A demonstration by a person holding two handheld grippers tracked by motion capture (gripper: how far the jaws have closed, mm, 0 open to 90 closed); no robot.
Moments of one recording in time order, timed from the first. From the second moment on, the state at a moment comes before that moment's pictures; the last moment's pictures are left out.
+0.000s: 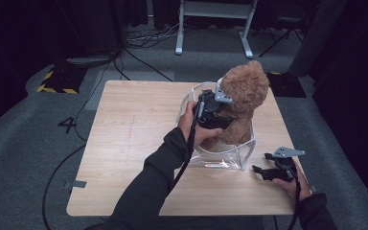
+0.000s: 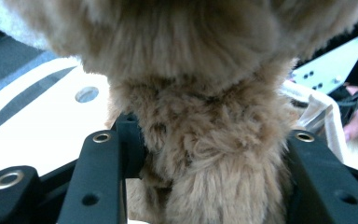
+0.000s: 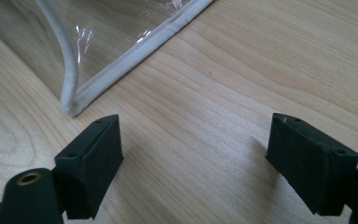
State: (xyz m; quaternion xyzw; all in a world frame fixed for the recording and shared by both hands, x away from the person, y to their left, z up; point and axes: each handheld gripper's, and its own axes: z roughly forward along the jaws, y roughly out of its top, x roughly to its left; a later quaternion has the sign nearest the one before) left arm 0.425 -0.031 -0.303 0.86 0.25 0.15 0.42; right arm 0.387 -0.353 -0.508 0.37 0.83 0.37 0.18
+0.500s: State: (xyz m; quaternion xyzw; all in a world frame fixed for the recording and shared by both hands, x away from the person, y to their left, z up) left arm 0.428 -0.040 -0.302 0.89 0.23 0.15 0.37; right arm 0.387 -0.353 -0.508 0.37 0.83 0.37 0.18
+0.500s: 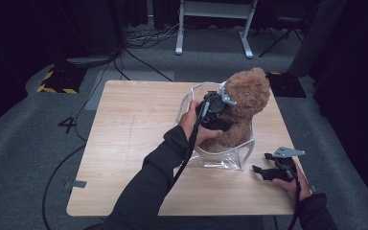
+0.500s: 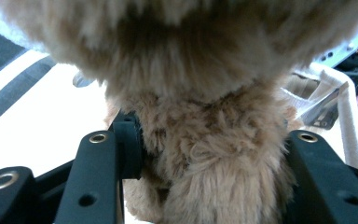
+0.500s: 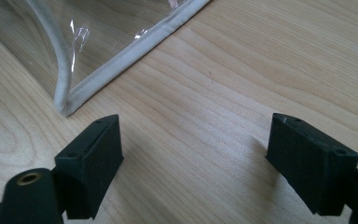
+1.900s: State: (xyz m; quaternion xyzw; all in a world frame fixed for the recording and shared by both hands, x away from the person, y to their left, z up) left arm 0.431 -0.025 -0.302 0.92 0.21 0.09 0.31; right arm 0.387 -0.353 -0.508 0.37 0.83 0.37 0.18
